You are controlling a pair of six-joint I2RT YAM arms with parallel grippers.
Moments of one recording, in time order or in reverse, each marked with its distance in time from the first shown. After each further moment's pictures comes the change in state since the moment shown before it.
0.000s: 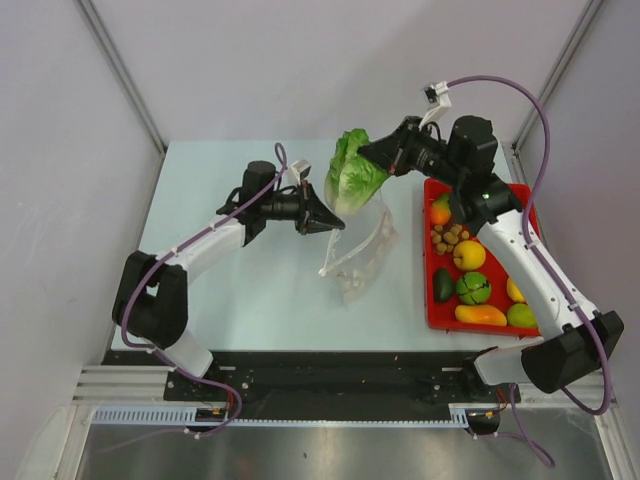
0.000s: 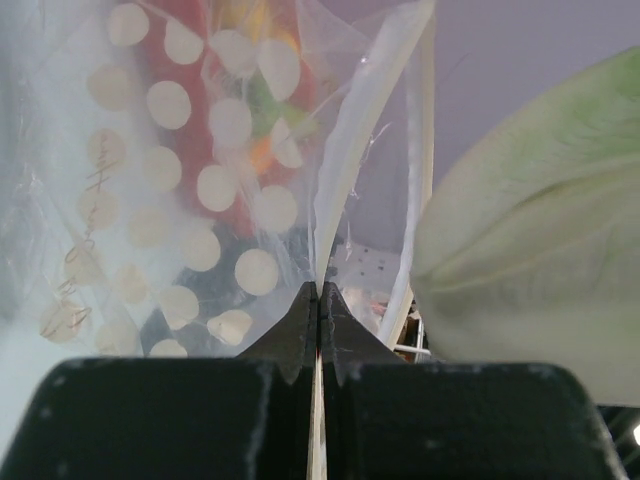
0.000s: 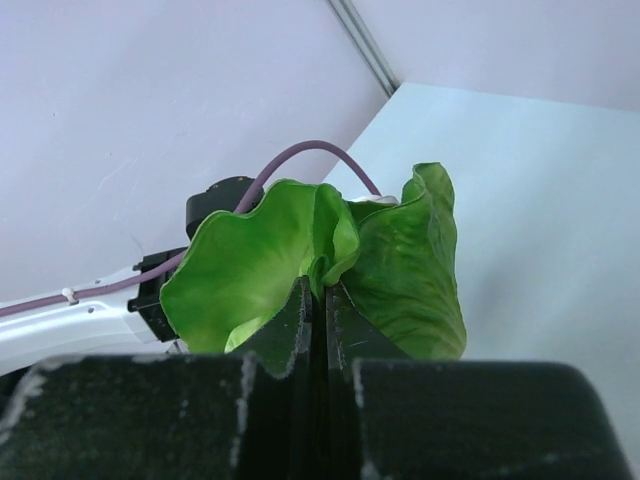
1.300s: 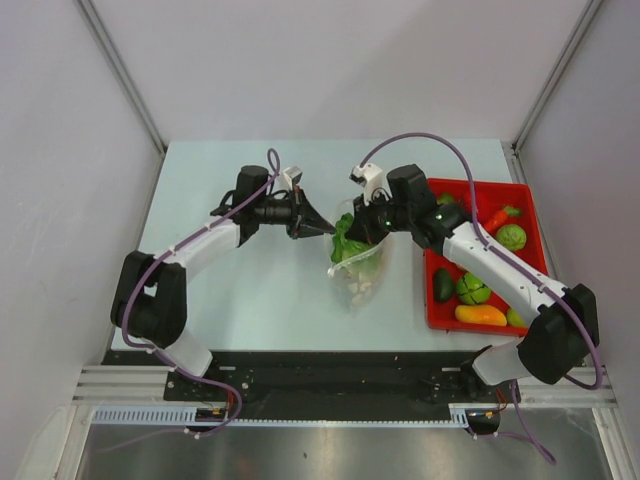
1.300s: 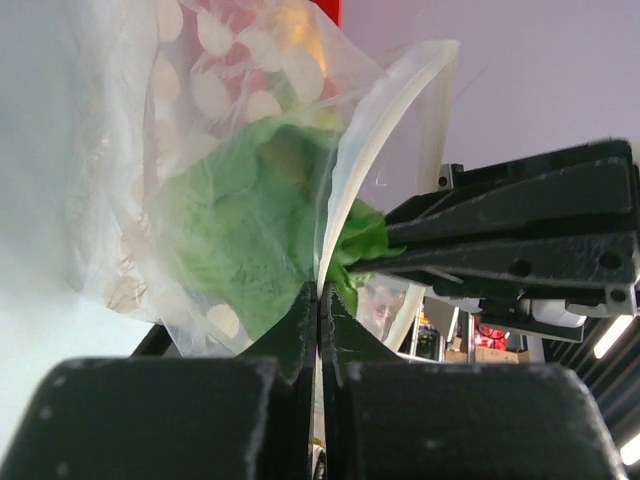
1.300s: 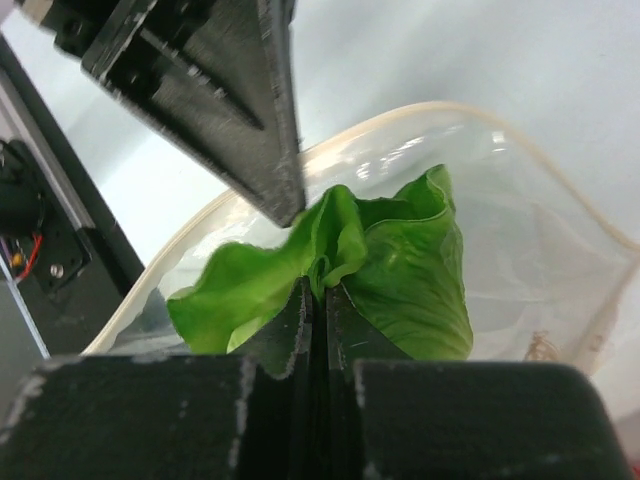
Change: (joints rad) left arm 0.051 -0.001 -0.045 -0.046 0.020 0.045; right arm 0.188 0.061 -0.225 -0.303 0.075 -0.503
